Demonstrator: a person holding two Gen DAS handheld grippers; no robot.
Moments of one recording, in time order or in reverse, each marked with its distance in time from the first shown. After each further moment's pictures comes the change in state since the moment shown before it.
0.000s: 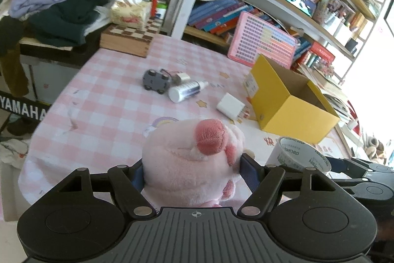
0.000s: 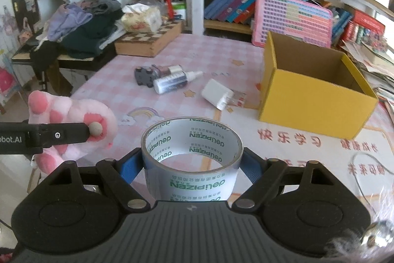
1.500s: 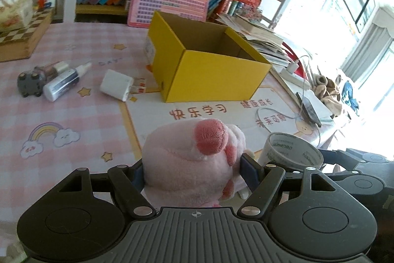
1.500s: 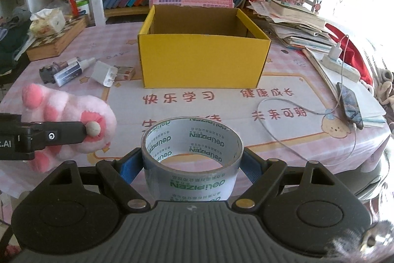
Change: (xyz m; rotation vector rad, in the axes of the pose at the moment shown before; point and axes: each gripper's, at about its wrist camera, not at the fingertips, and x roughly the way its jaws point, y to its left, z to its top) left arm 0.074 -0.116 0.000 0.260 0.164 -0.280; right arm -0.034 -0.098 -0.040 0.200 0.067 -0.308
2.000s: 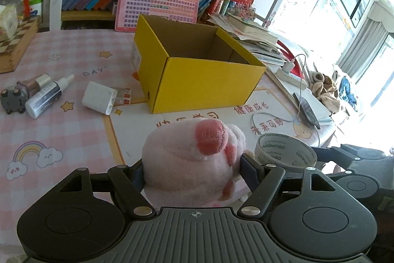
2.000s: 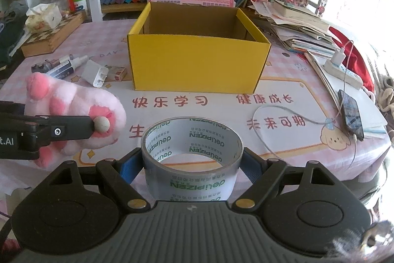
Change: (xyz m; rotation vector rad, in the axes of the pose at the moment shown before) left arm 0.025 -0.012 0.018 0.027 -0.005 -0.004; right arm 0.023 -0.015 0.019 -0.033 0.015 0.004
